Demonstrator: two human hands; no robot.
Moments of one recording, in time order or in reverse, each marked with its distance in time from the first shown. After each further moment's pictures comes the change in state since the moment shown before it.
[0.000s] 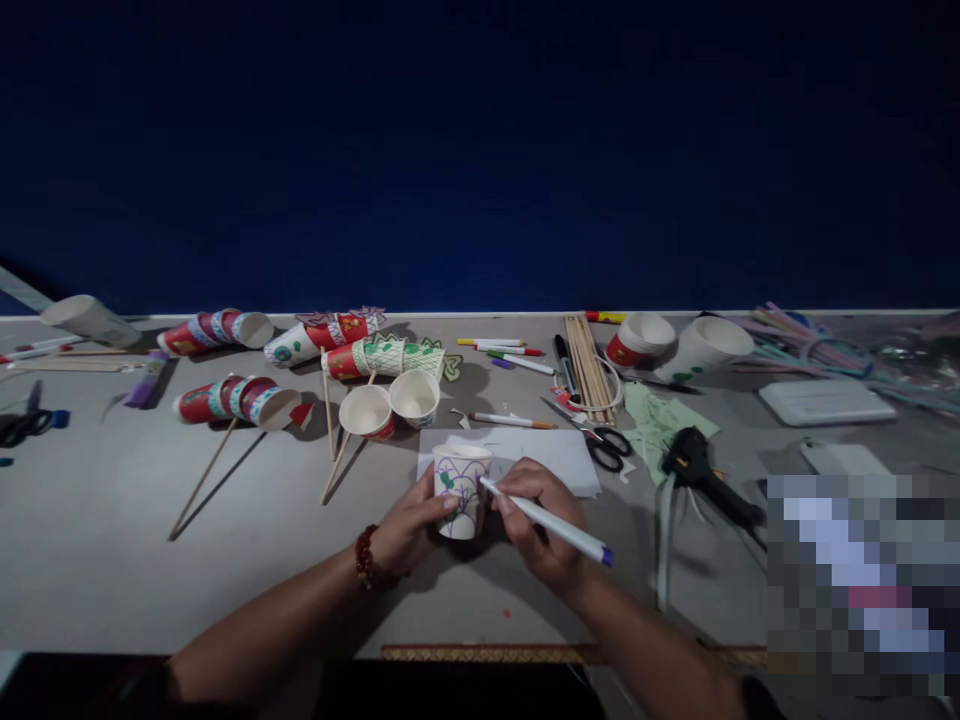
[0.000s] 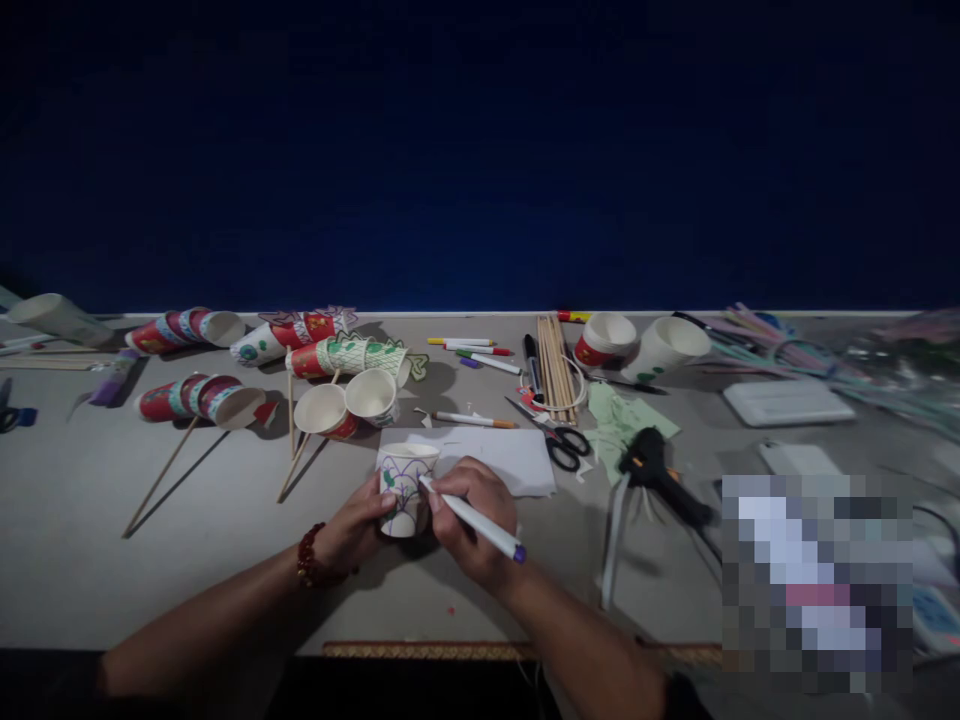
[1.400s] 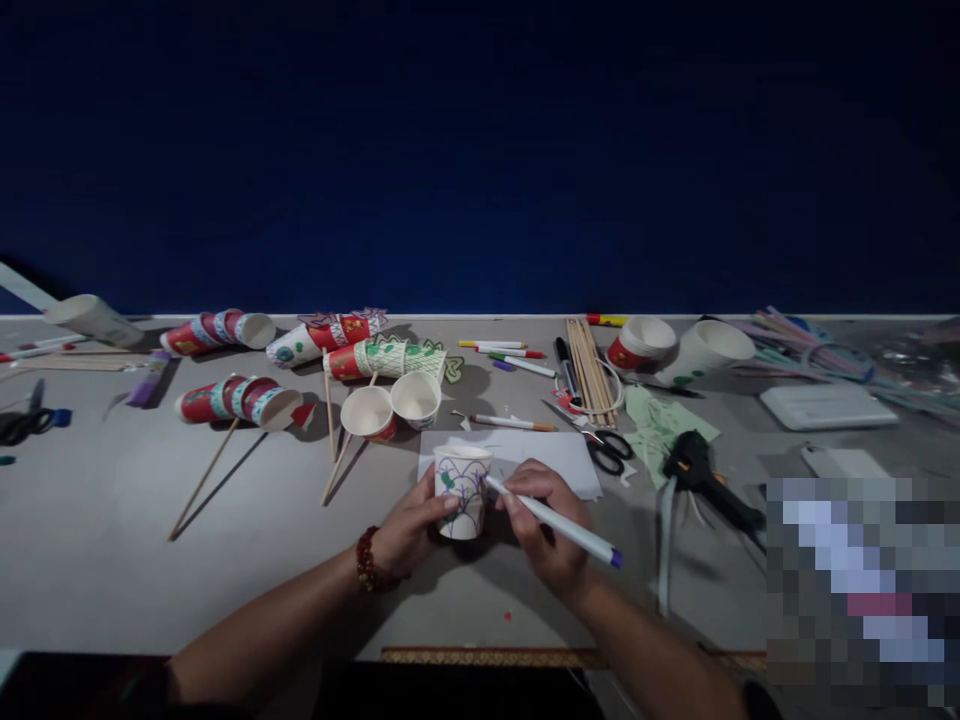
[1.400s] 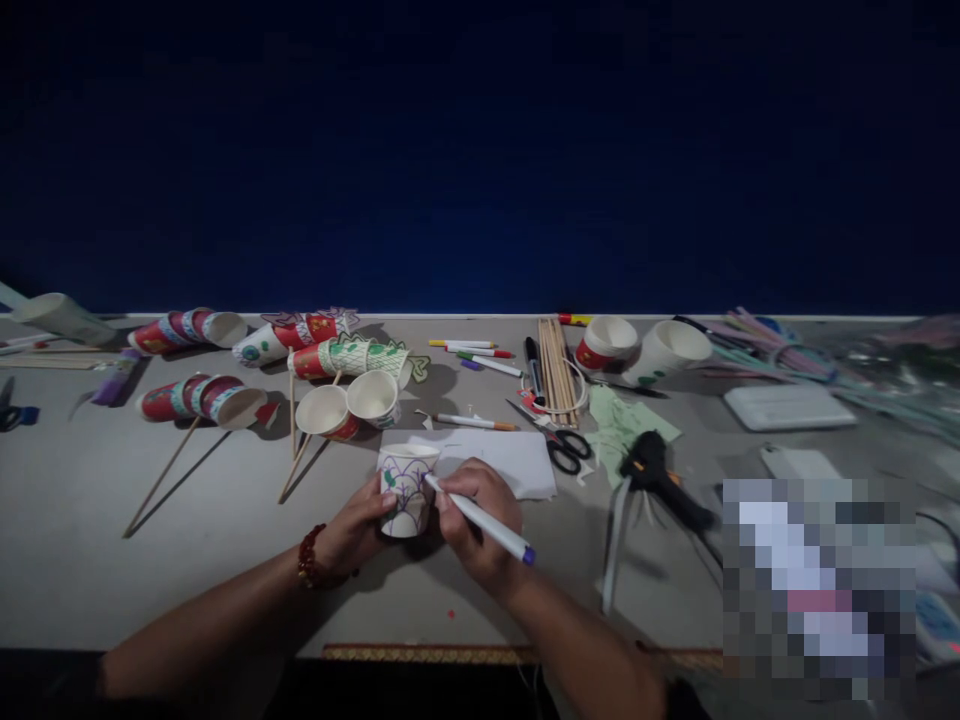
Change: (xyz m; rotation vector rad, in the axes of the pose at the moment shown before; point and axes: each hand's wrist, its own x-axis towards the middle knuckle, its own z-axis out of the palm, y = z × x) left_hand 0.001 -0.001 -0.002 -0.026 -0.018 0.008; right_hand -0.007 0.008 0.002 0.029 0.059 0.022
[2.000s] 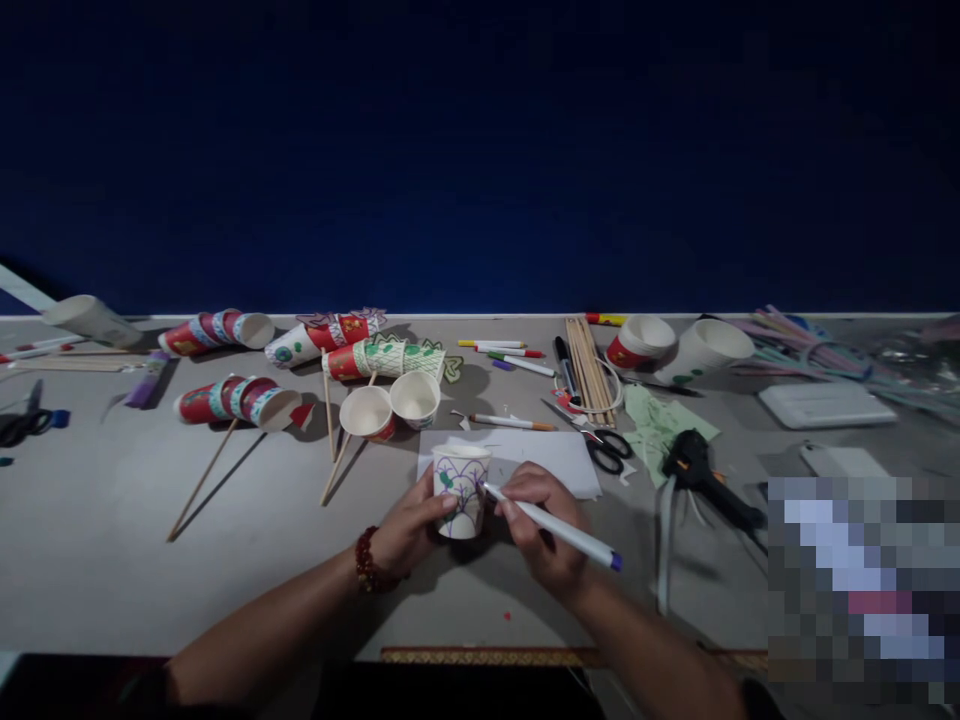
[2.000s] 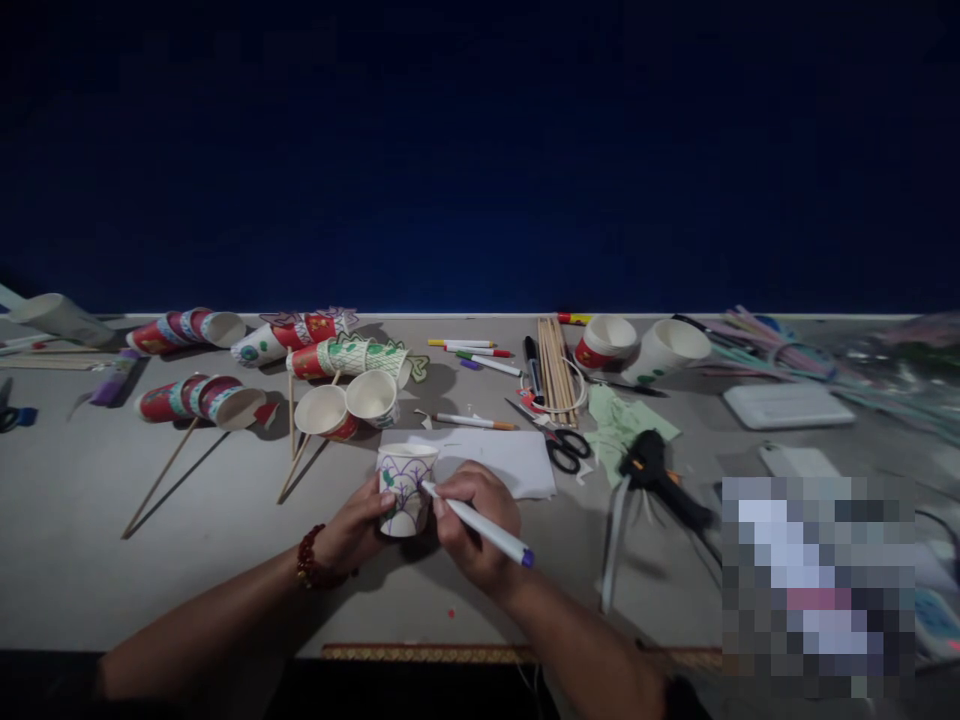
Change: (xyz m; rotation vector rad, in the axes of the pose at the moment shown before) left_hand 0.000 0.000 0.000 -0.030 -0.011 0.008; right_hand -0.003 -0.001 -0.001 0.014 -0.026 0.014
